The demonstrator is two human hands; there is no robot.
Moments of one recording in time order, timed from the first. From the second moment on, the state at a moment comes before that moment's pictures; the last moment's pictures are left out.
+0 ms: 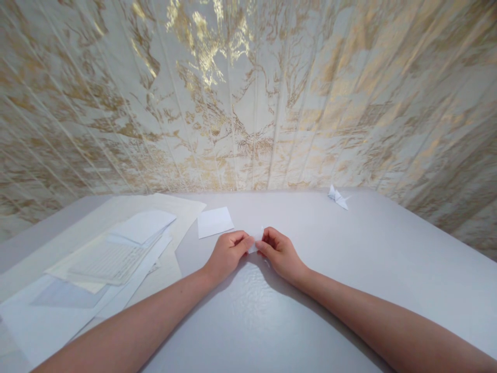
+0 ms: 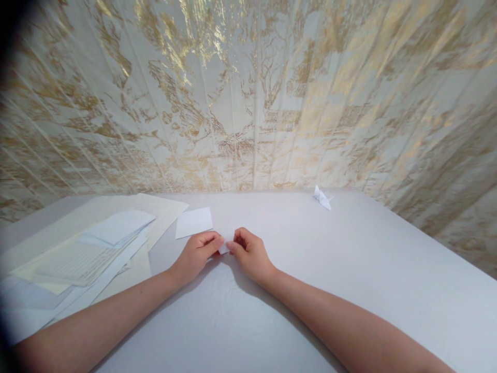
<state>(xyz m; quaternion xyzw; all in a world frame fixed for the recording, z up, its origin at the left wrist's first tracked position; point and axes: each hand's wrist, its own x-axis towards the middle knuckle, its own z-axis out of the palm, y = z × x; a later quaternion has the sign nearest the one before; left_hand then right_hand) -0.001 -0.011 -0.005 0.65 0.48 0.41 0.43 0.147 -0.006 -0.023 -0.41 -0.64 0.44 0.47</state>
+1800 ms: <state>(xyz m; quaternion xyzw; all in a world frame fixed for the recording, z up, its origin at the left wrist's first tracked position) -0.008 -0.008 -0.008 0.75 0.39 0.48 0.23 0.157 -0.006 -0.024 -0.37 -0.77 0.16 0.49</state>
